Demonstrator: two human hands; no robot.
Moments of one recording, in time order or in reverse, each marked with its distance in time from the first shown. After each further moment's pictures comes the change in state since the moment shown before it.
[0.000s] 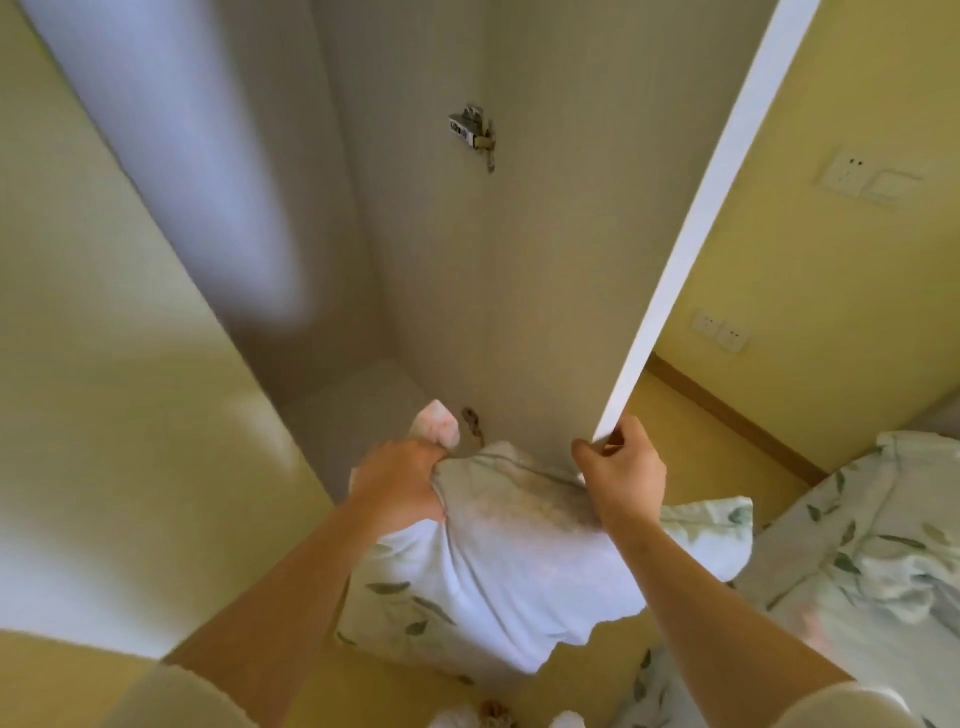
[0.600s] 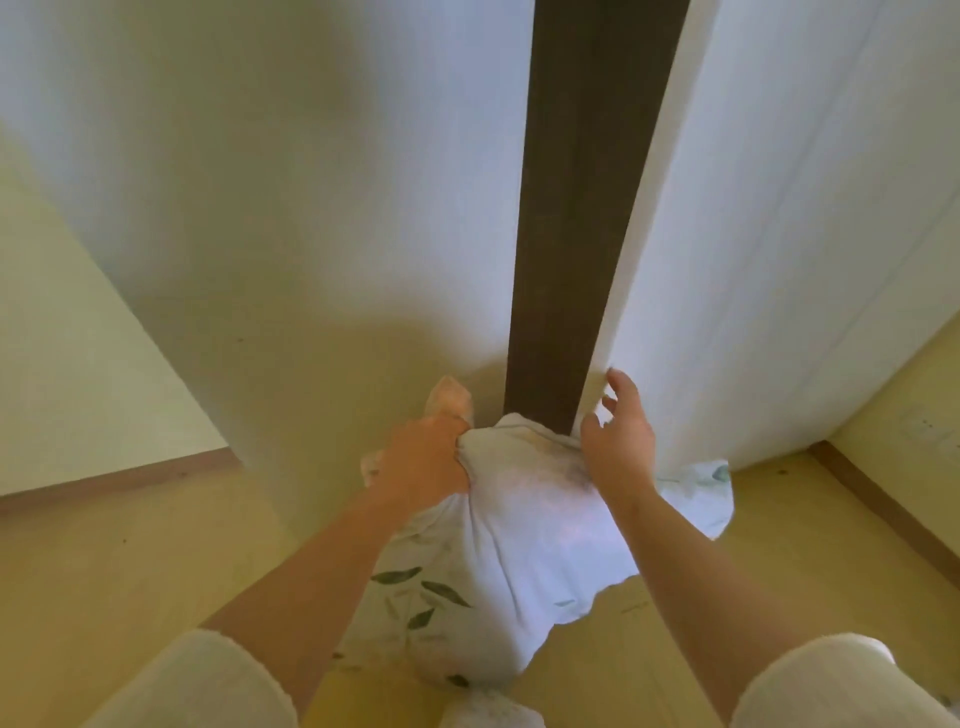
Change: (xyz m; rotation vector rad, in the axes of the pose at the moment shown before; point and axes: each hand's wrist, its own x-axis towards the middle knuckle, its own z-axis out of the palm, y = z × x) left_hand -0.132 -0.170 -0.056 -0.228 0.320 -0.278; right_hand -0.110 -0.122 0.174 0.061 -0.349 -0.199
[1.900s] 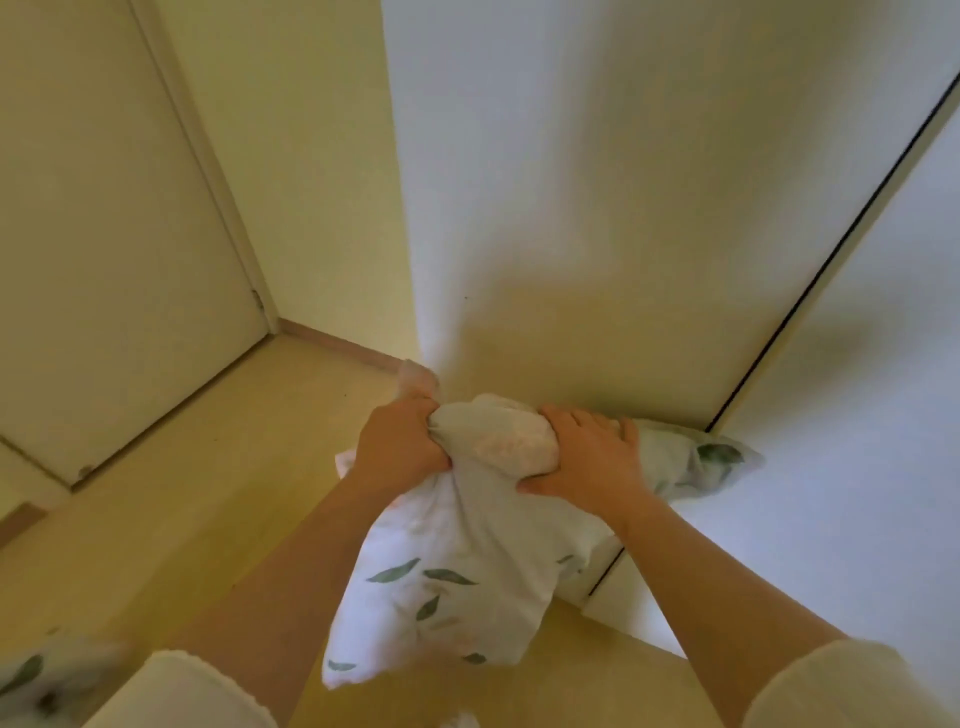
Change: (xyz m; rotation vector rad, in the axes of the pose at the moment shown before) left_hand -0.069 -0.057 -0.046 -0.117 0.542 -0.698; right_hand 0.015 -0.062 0.122 -0.774 -0.892 -0.971
